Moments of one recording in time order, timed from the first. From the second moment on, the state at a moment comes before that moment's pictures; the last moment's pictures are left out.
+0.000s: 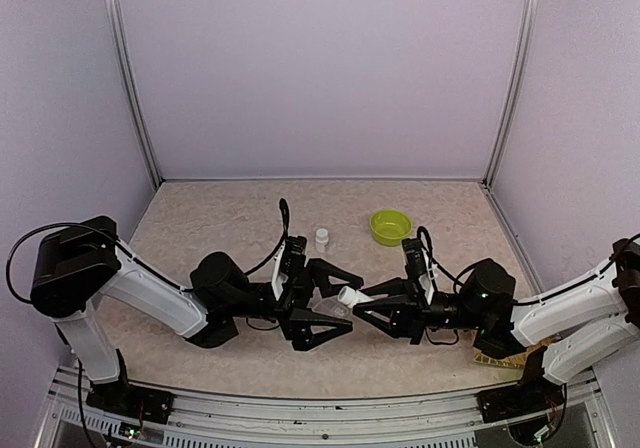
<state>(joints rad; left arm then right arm) -1.10 1.77 0.67 1.46 0.65 -0.36 1.05 1.31 0.32 1.17 -0.46 0.44</state>
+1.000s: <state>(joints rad) -1.12 1.72 0.66 1.33 0.52 -0.26 1.07 1.10 0.27 0.99 -0.10 0.42</state>
